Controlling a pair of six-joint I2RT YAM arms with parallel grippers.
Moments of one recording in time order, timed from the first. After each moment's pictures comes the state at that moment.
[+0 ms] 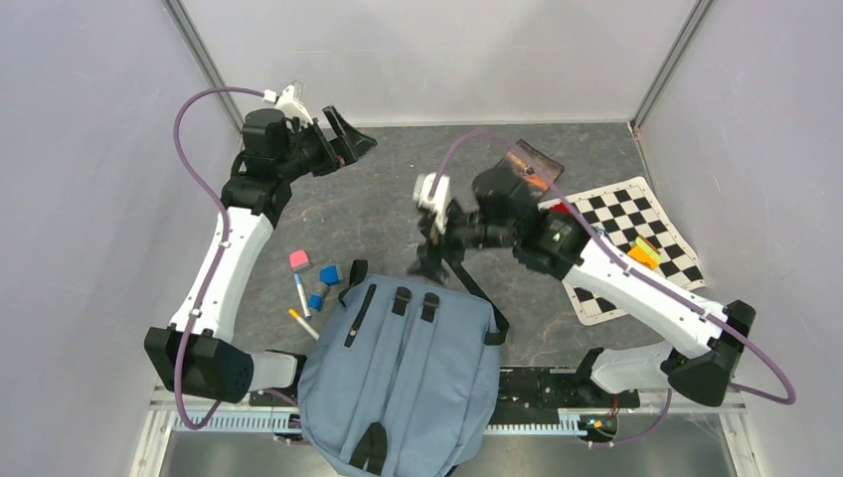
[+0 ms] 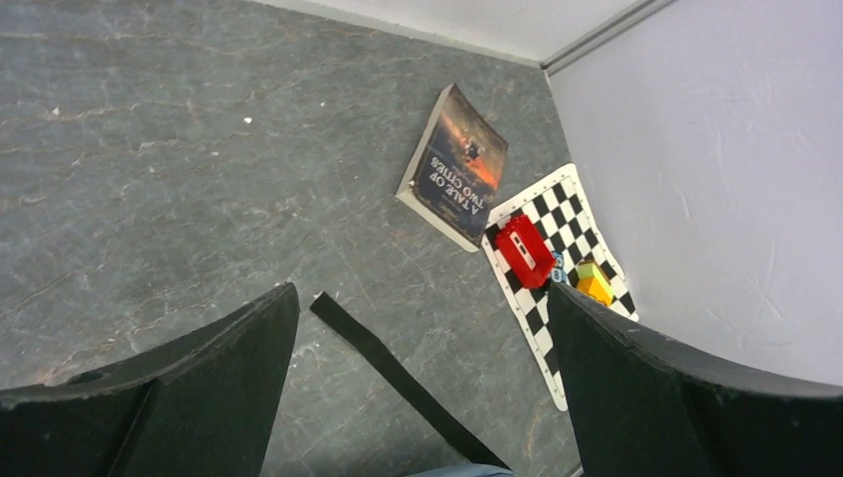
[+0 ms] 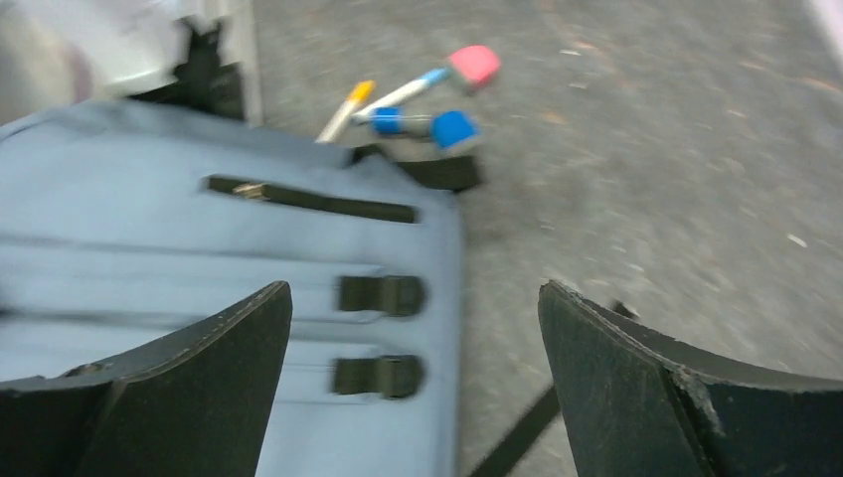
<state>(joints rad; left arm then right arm) -0.16 1.30 1.36 -0.36 0.39 -0.57 0.86 1.31 1.38 -0.47 -0.40 -0.19</state>
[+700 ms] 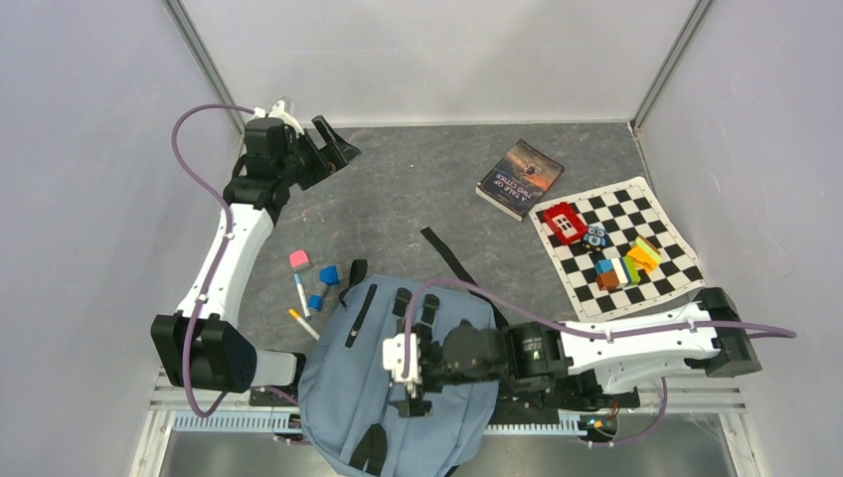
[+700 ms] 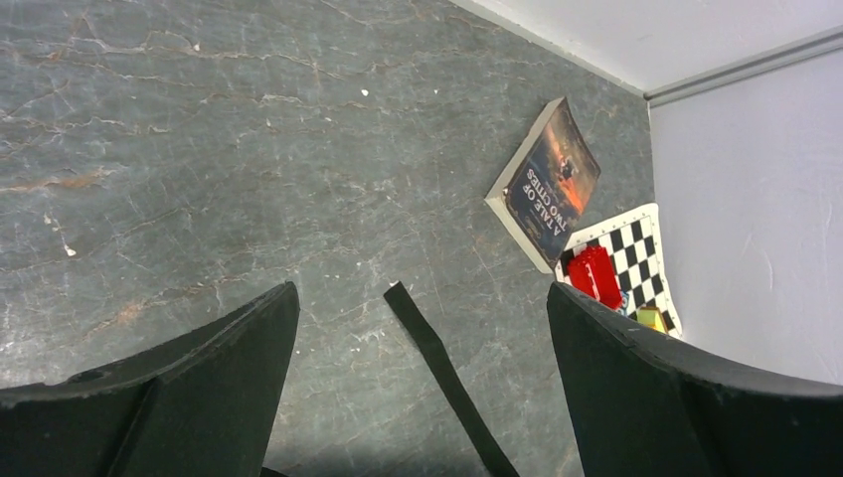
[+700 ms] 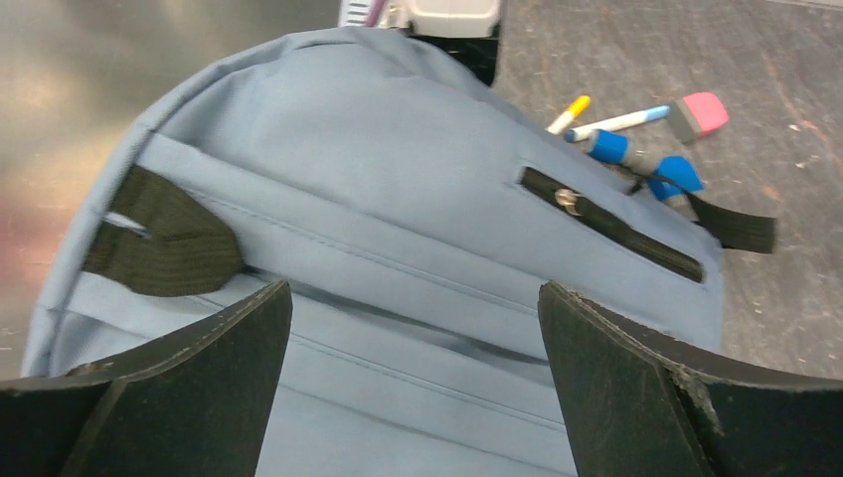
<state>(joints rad) -0.09 1.35 1.30 -0.41 0.27 -0.60 1.60 1.20 0.97 -0.13 0.03 -0.12</state>
